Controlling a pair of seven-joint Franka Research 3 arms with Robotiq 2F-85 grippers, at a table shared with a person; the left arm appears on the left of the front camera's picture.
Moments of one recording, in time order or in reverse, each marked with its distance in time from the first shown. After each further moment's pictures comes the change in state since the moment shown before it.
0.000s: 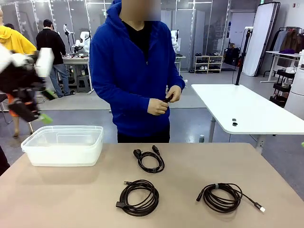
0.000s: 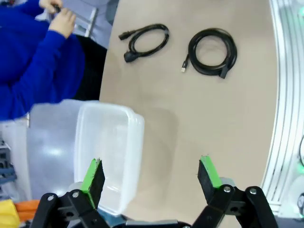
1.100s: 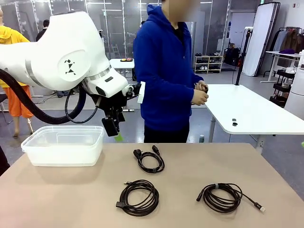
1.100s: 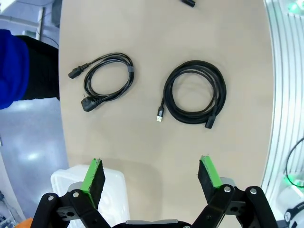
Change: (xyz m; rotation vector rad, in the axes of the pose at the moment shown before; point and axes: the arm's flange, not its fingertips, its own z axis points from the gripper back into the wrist) left arm 0.154 0.011 -0.154 -0.229 0.127 -0.070; right arm 0.001 0.001 0.000 0.000 0.000 0.001
